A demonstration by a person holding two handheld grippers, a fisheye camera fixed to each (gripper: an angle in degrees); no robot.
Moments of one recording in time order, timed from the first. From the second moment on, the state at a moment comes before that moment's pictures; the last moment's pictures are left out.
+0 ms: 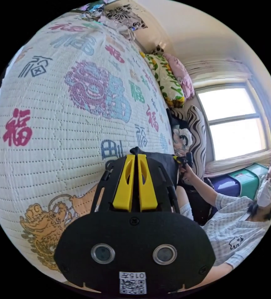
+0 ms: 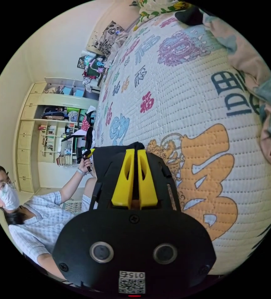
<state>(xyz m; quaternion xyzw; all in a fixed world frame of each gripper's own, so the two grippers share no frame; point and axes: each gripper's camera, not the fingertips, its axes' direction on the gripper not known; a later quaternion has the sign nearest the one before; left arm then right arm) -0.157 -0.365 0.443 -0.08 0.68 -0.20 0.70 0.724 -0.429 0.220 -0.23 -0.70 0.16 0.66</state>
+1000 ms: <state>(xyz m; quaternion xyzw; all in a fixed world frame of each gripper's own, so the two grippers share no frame) -0.130 -0.288 0.328 -0.11 0.61 -0.11 0.78 0.574 -0.417 0.087 -0.16 -0.66 -0.11 0.73</state>
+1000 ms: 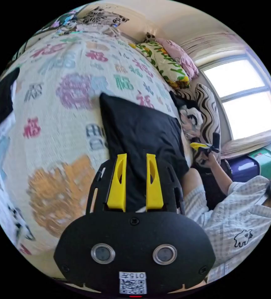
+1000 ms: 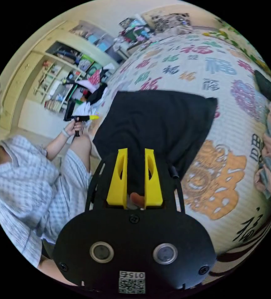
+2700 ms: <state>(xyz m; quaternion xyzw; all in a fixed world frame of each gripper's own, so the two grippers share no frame) -0.090 -0.048 0.256 -0.09 0.50 -0.44 0.74 0.063 -0.681 -0.041 -0.22 -0.55 -0.22 0.77</state>
